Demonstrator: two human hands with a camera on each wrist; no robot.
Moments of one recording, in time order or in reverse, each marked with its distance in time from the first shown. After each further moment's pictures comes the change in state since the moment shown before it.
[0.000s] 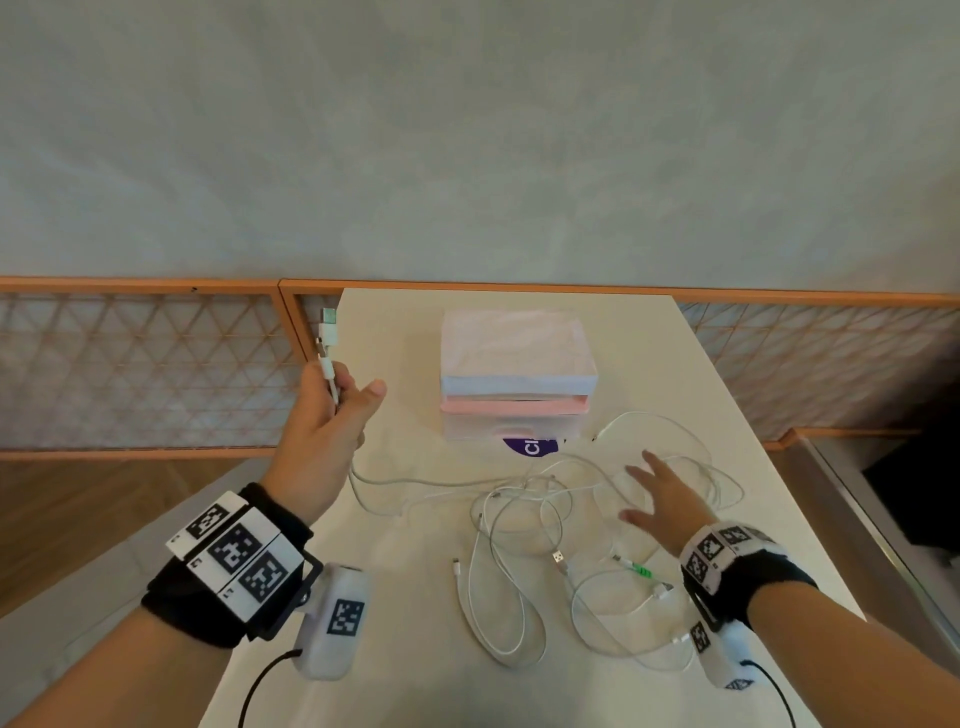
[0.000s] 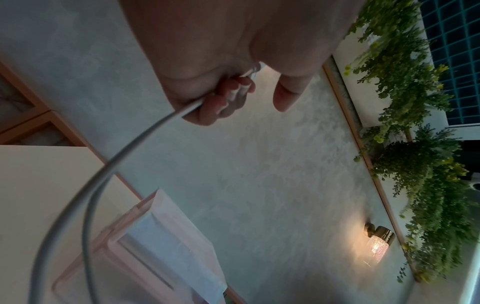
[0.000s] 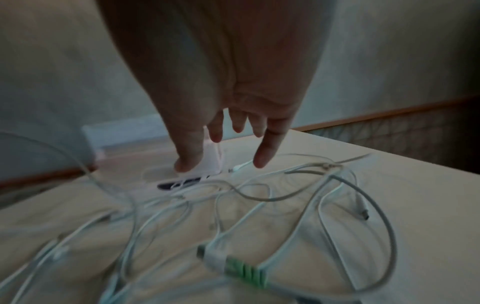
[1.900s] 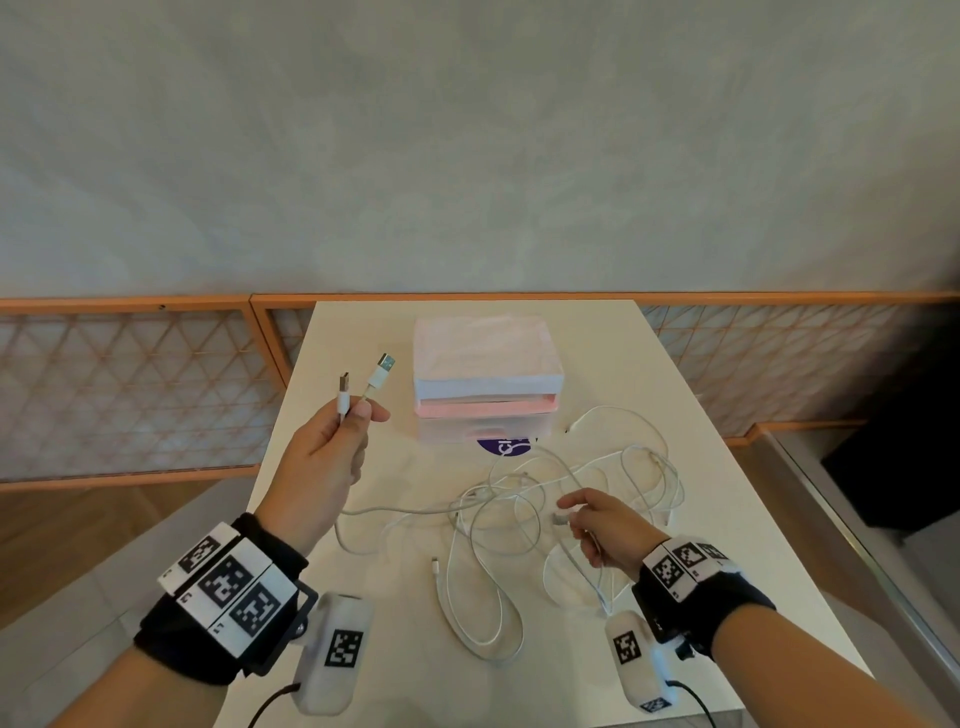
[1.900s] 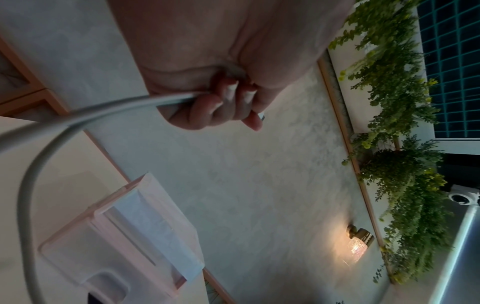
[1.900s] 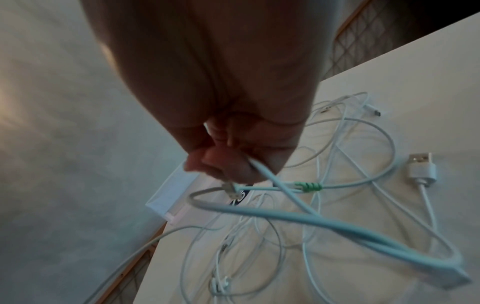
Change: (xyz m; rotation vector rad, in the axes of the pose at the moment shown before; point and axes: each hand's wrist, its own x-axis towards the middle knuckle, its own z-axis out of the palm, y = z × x) left_hand -0.029 -0.004 0.019 0.016 -0.070 -0.058; right_hand -0.057 -0.058 0.000 1.000 -0.217 0.234
